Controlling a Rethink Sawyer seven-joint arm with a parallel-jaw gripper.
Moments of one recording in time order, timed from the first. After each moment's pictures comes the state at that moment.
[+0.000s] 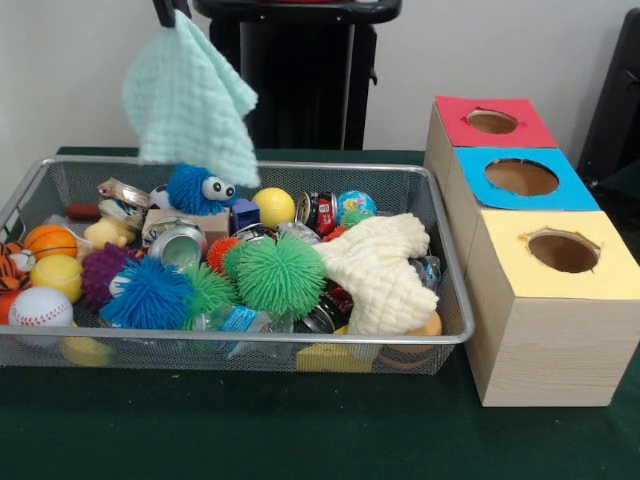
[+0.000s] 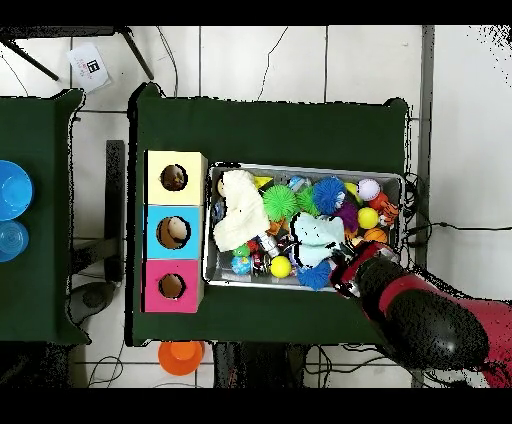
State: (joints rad) arm -1.46 -1.02 1.19 2.20 -0.24 0.52 0.71
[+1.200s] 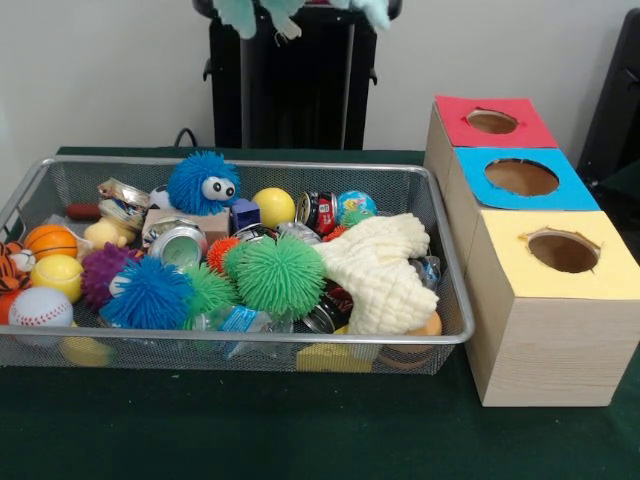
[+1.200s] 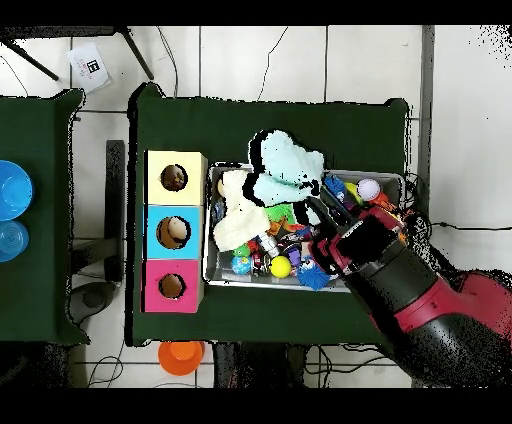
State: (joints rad) arm -1.63 -0.49 1.71 2.18 -0.32 0.20 0.71
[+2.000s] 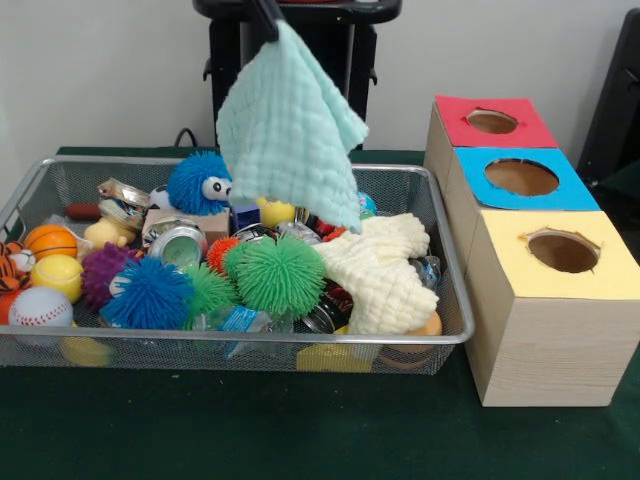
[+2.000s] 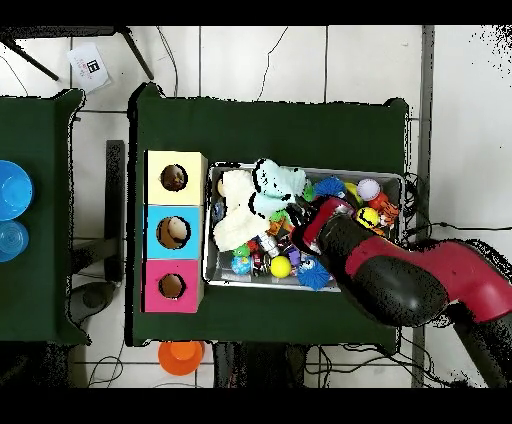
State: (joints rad) arm -1.38 -0.70 1.35 2.05 -0.49 0.51 0.71
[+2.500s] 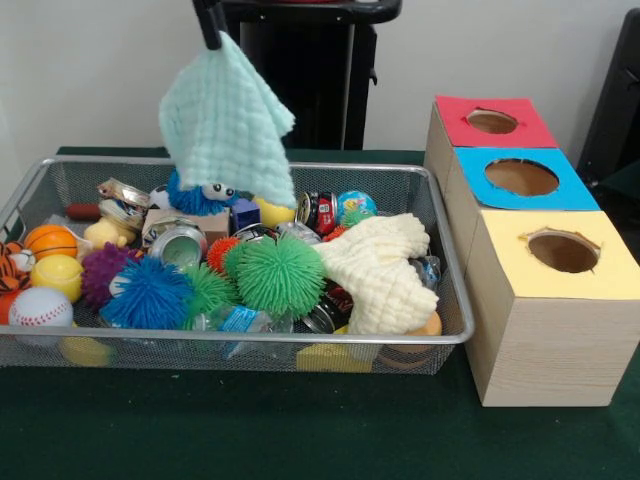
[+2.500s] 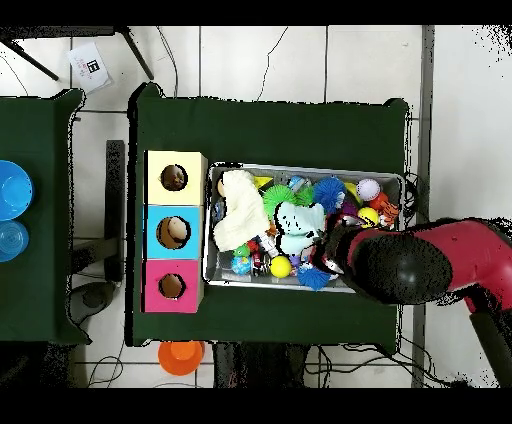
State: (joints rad) arm -1.29 -0.86 1.25 1.93 -0.53 1.01 0.71
